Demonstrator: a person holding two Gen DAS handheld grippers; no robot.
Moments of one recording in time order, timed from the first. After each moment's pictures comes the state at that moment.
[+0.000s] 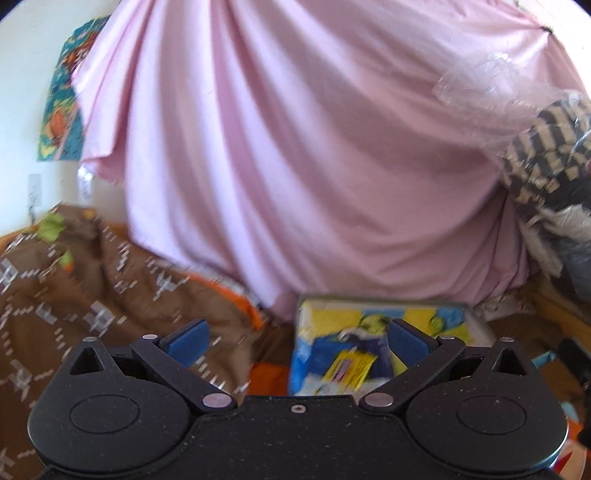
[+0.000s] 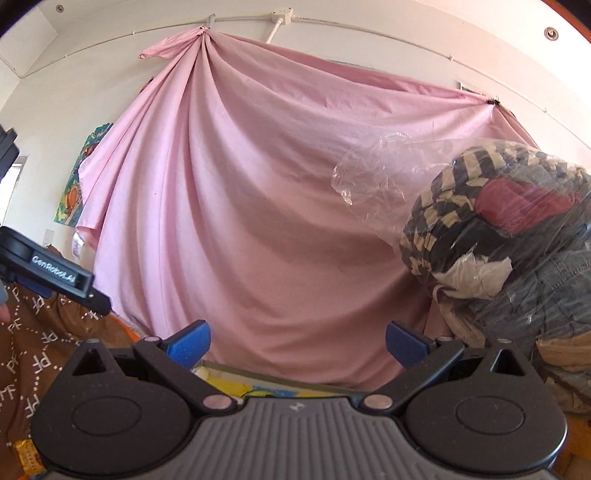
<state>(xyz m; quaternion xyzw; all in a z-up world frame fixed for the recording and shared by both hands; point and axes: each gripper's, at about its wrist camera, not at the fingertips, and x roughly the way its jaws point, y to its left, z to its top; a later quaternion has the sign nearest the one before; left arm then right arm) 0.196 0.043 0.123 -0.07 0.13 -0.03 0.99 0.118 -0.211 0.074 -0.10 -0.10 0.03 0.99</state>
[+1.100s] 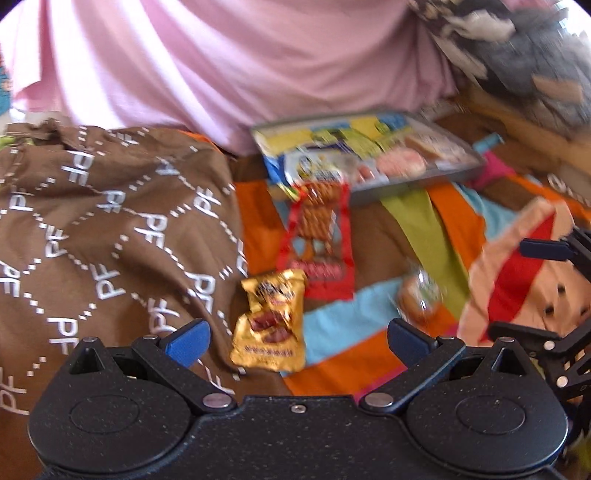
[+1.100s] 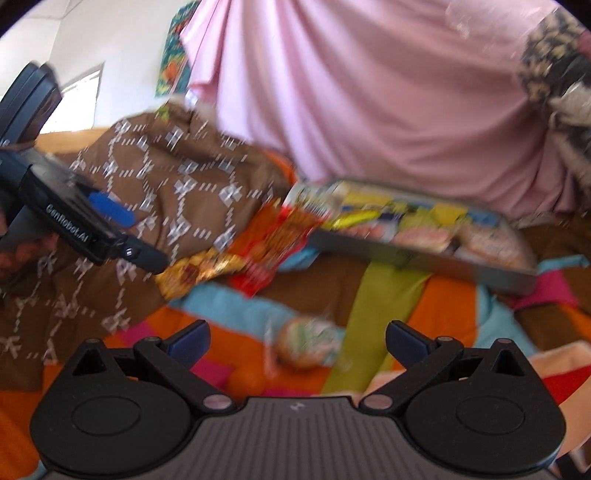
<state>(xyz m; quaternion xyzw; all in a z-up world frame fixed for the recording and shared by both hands) 0.139 0.083 0.009 0.09 0.30 -0.17 0.93 0.082 -0.156 -0.041 -0.11 0.17 0.18 0.96</state>
